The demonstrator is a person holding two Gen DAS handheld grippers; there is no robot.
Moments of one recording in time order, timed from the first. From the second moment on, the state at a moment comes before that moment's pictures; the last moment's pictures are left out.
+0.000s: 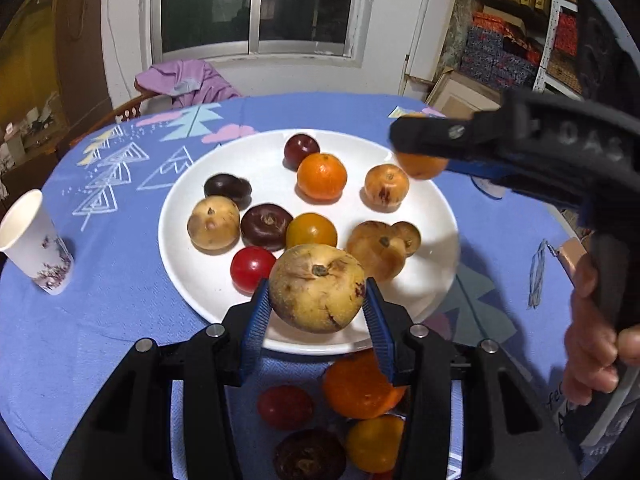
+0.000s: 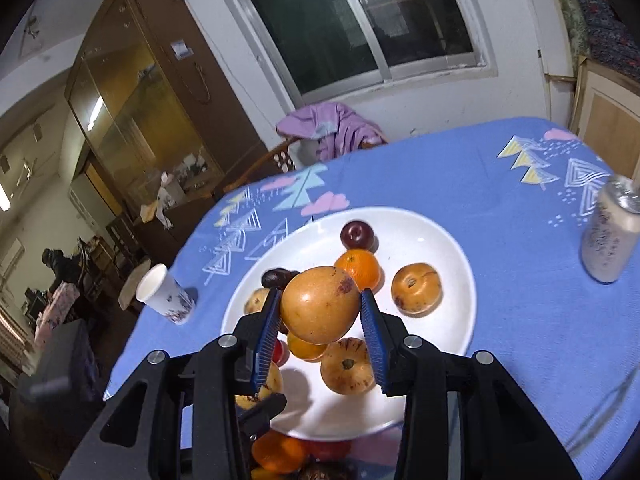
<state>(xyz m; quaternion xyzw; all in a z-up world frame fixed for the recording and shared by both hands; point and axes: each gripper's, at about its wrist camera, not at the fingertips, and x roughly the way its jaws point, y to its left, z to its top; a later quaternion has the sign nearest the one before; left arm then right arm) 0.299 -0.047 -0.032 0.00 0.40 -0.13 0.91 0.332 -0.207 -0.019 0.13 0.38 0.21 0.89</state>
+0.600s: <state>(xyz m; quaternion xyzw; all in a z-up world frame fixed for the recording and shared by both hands) 0.317 -0.058 -0.051 0.04 0.40 -0.13 0.91 0.353 -0.188 -0.059 0.09 0.40 0.18 0.89</state>
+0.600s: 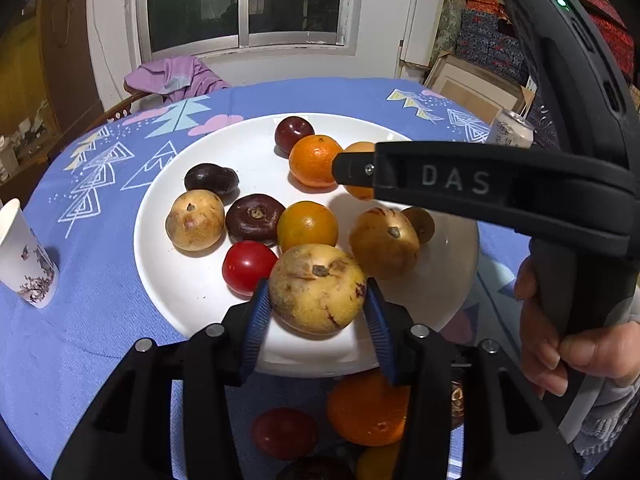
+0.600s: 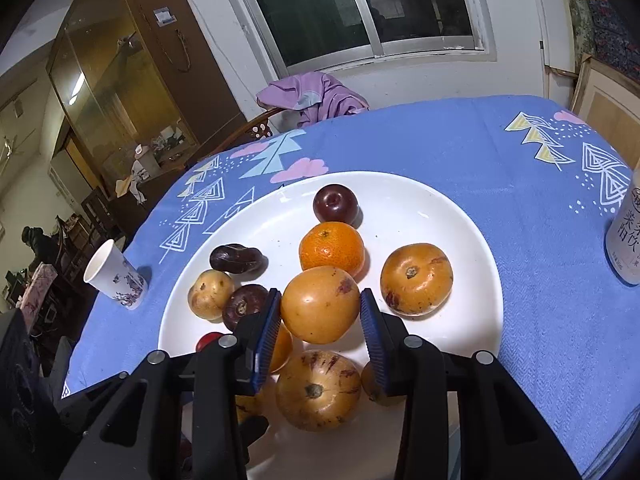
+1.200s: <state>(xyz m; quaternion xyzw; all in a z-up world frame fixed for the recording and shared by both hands) 0.257 -0.048 0.001 0.09 0.26 -0.01 0.96 0.311 -0.214 -0.007 0.11 0.34 0.16 0.92</state>
